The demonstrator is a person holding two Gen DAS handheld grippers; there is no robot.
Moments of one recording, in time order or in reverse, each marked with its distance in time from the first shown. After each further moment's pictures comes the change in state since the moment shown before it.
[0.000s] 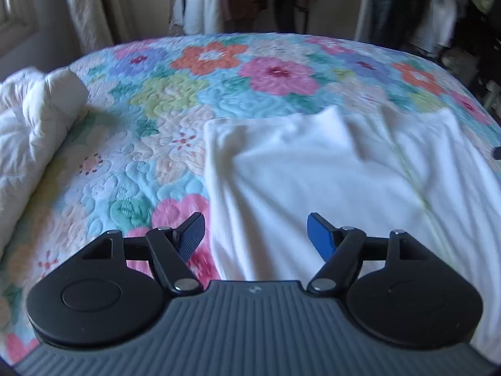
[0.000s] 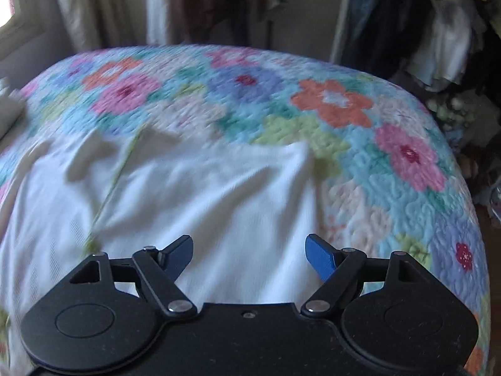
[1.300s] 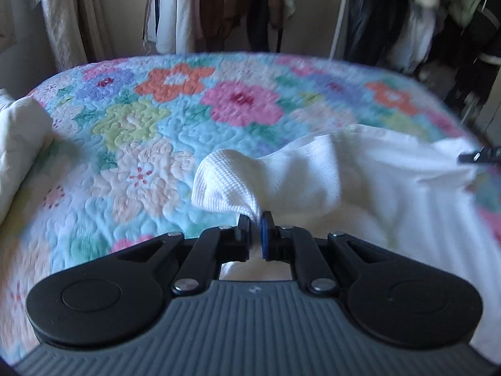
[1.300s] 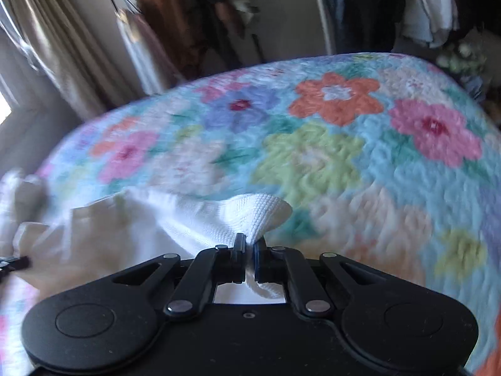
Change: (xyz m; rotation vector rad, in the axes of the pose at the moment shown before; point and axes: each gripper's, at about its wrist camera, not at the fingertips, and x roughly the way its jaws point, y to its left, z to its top) left arm -0.040 -0.046 0.016 0.032 -0.079 -0.131; right arm -0.003 -0.031 -0.004 0.255 -0.068 0.271
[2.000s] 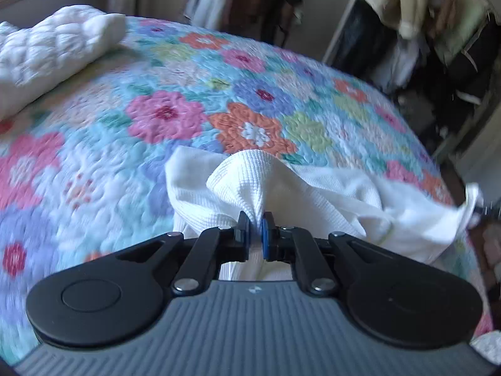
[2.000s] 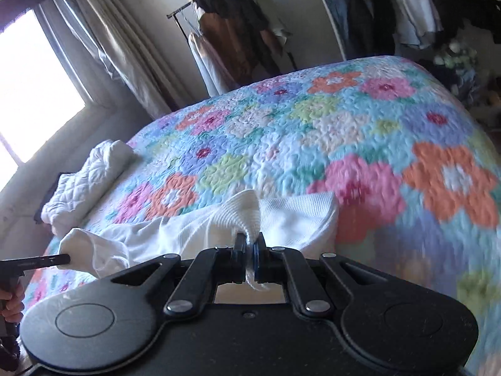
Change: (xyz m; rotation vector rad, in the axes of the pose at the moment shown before) left arm -0.236 -0.051 -0.211 -0.238 -0.031 -0.025; right arm -0.247 -0.021 -0.223 -0.067 -0.093 0.124
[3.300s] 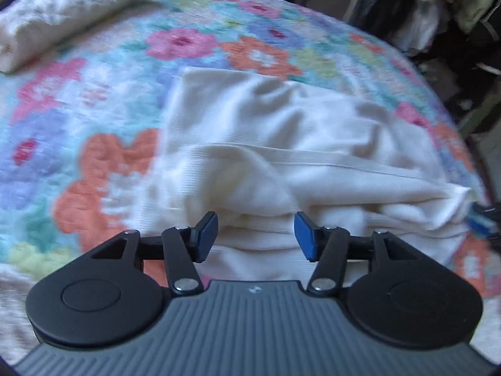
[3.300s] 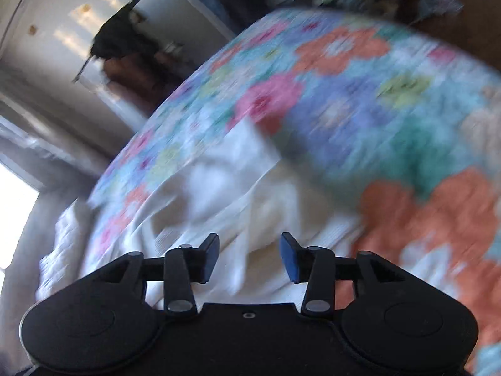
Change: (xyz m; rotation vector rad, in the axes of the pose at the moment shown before) left arm 0.002 -0.044 -0.104 -0.011 0.154 0.041; right arm -0.003 -0.014 -0.127 0.478 -0.021 -0.077
